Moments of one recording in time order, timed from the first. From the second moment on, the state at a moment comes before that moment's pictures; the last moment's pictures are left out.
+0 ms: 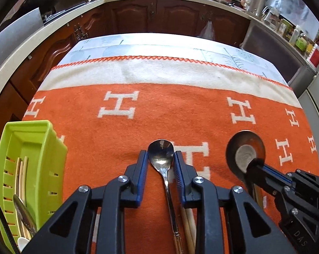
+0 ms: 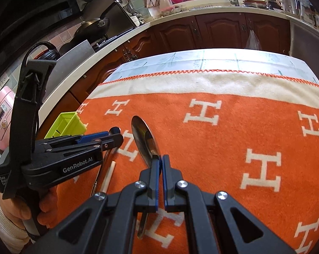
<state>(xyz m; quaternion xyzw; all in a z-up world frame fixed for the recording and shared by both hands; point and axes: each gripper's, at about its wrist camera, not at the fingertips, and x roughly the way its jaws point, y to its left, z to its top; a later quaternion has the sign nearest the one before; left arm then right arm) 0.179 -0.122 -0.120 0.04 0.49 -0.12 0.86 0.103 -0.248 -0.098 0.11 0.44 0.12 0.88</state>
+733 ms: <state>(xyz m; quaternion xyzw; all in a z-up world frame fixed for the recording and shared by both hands) 0.142 -0.104 -0.084 -0.04 0.44 -0.19 0.87 0.096 -0.238 -0.091 0.13 0.44 0.15 0.88</state>
